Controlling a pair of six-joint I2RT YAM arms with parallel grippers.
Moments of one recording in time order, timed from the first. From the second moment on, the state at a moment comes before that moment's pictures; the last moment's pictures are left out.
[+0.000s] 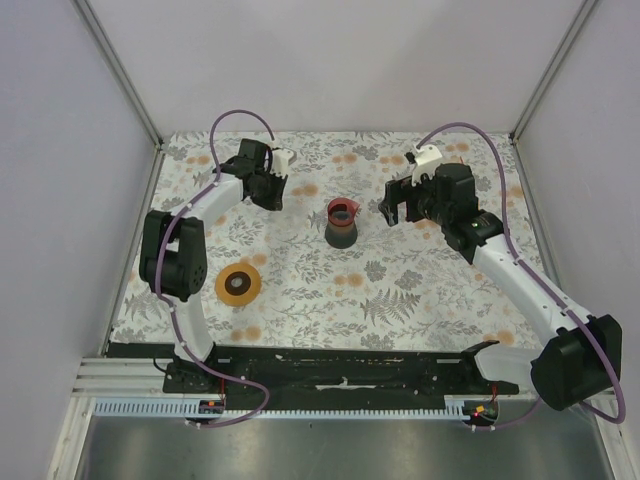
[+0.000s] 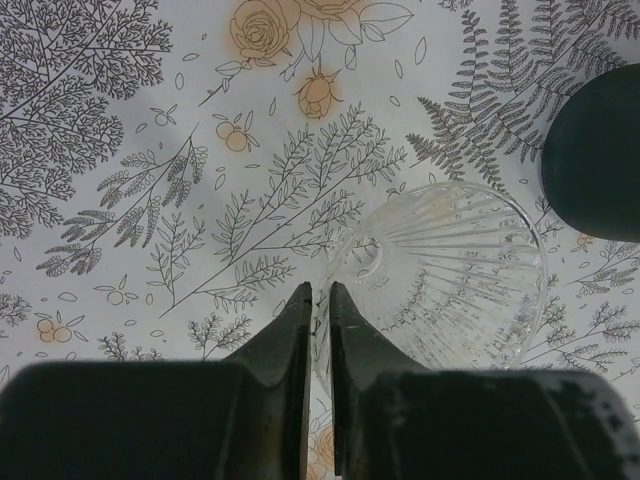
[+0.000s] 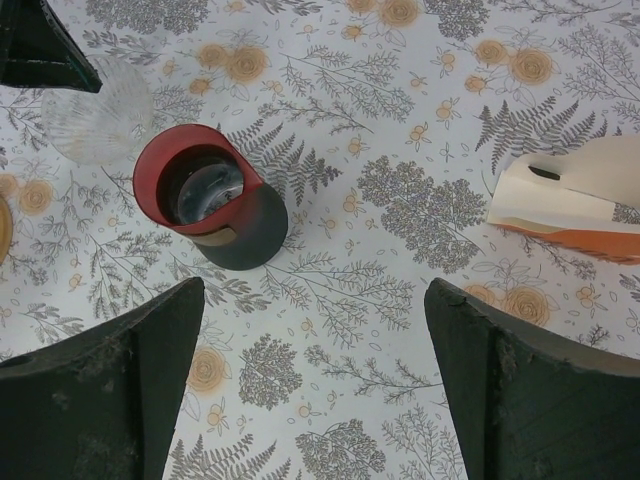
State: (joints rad) left arm -0.26 1.92 1.47 -0.53 0.24 0.23; right arm 0.36 1.24 1.02 -0.22 -0.14 0.02
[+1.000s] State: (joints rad) left arm 0.00 1.43 1.12 -0.70 0.34 0.43; right arm 0.39 1.24 1.03 -0.26 -0.14 -0.02
